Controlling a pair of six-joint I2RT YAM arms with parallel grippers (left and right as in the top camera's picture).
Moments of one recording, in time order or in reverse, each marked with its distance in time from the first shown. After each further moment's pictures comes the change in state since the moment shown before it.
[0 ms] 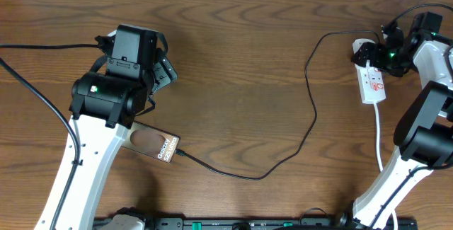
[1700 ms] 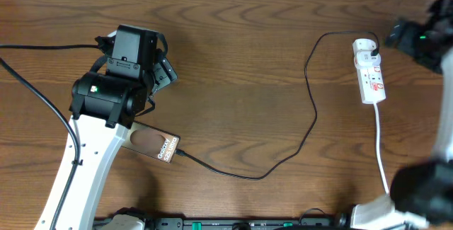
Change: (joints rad) left arm 0.000 0.000 0.000 -0.008 0.000 0.000; right arm 0.053 -0.514 0.108 -0.332 0.356 0.380
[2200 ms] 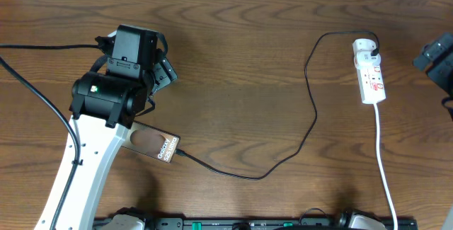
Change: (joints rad) left arm 0.000 0.000 0.000 0.000 0.000 0.000; right arm 0.000 -0.405 0.012 -0.157 0.066 0.155
